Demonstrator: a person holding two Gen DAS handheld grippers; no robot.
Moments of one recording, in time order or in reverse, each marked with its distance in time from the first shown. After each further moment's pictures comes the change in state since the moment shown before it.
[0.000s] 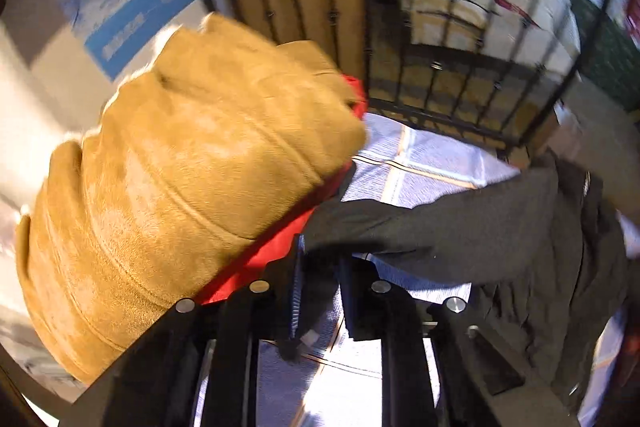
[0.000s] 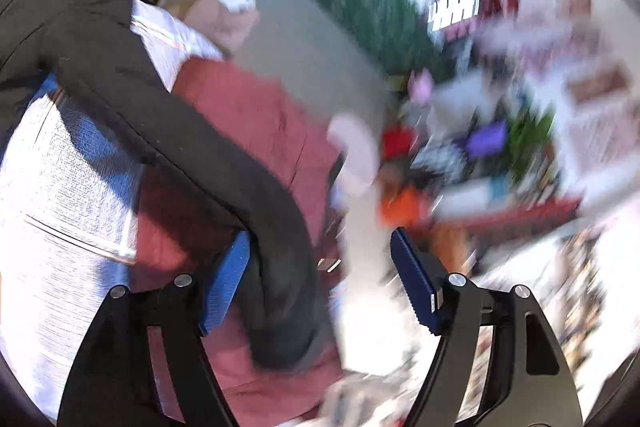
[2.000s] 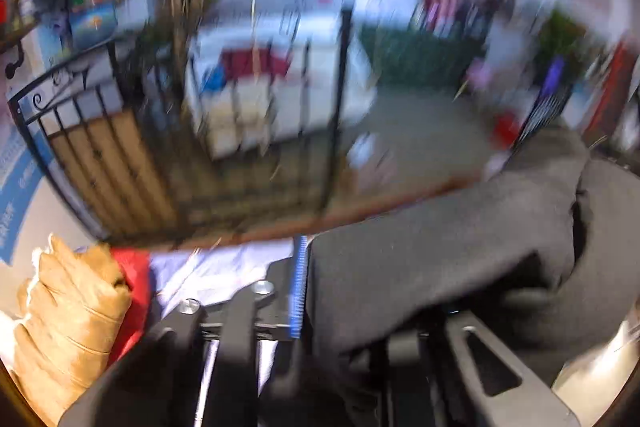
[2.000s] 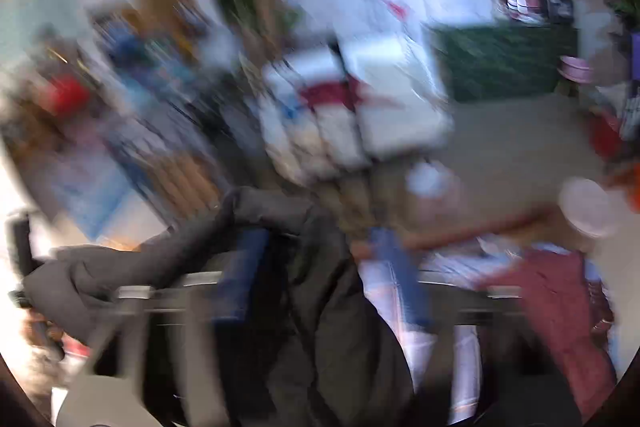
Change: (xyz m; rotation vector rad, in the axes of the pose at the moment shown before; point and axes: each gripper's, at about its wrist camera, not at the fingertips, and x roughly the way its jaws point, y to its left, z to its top) left arm -0.206 -0.235 -0.051 0.517 -0.302 -0.447; right arm -0.217 -0.038 0.162 0.597 -0.484 0.918
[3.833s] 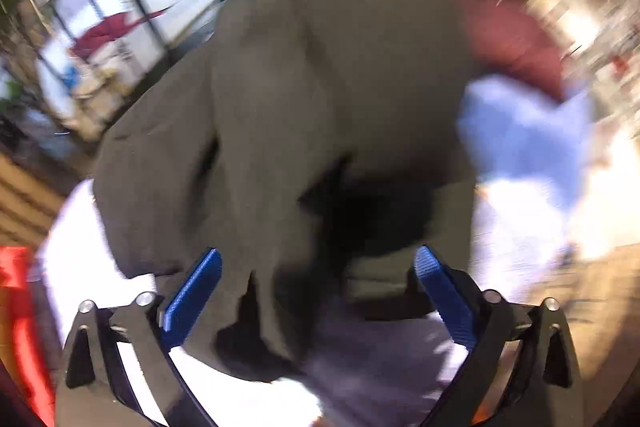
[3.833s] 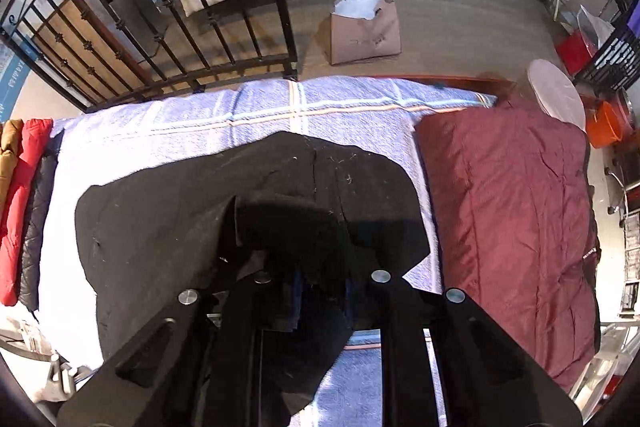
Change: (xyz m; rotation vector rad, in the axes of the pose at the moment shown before) left arm 0.134 -0.215 -0.270 0.537 0.248 -0.125; right arm 0.159 -0.114 -0.134 -0.026 0.531 -0.244
